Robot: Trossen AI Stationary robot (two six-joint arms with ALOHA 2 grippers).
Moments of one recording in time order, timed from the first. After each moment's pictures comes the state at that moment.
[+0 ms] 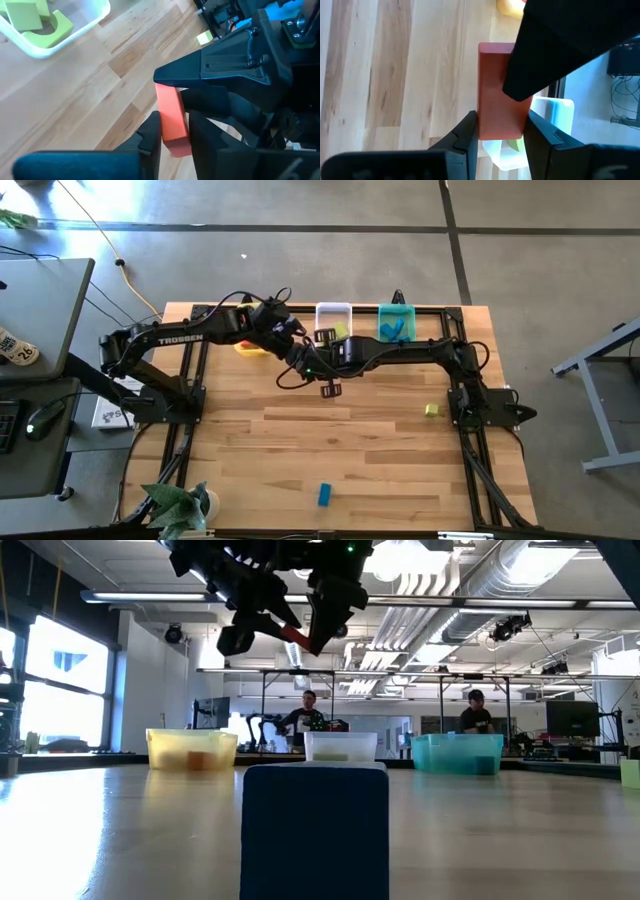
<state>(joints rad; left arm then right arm) 0.47 1.45 1.12 -0.44 0.36 -0.63 -0.01 2.04 1.98 -1.05 0.45 -0.32</state>
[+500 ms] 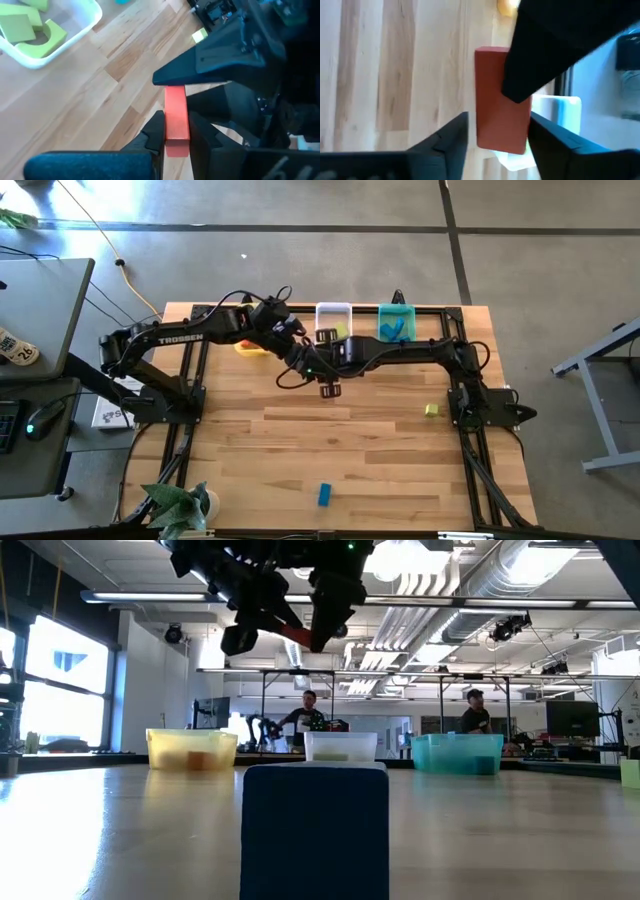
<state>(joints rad) 0.48 1.45 1.12 -0.44 0.38 -0.57 -0.02 2.03 1.98 -1.07 0.43 -0.26</state>
